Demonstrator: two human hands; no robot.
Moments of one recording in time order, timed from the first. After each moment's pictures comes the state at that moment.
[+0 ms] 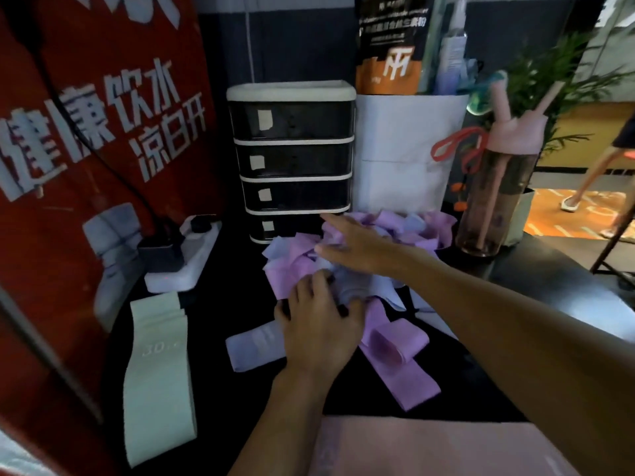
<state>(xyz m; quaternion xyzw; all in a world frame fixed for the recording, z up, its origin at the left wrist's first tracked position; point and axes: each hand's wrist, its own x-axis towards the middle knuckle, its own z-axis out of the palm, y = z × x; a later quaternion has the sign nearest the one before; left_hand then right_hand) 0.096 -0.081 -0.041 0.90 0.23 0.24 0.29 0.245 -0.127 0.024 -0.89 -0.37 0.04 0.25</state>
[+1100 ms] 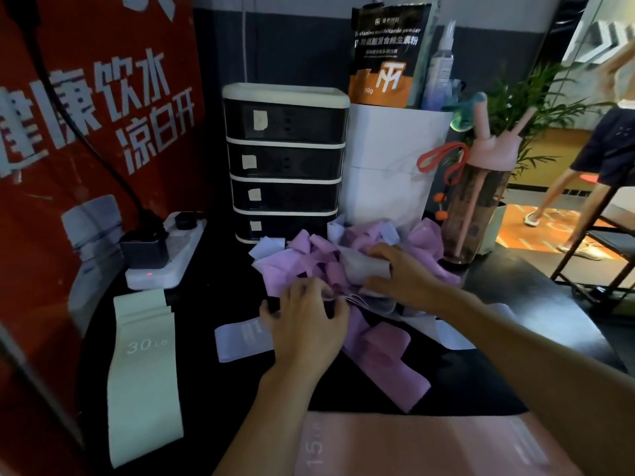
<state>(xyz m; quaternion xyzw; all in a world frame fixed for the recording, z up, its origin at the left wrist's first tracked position) 0.092 -0.081 -0.033 0.90 0.22 0.25 0.29 0.231 -0.216 0.007 -0.91 -0.30 0.03 0.28</state>
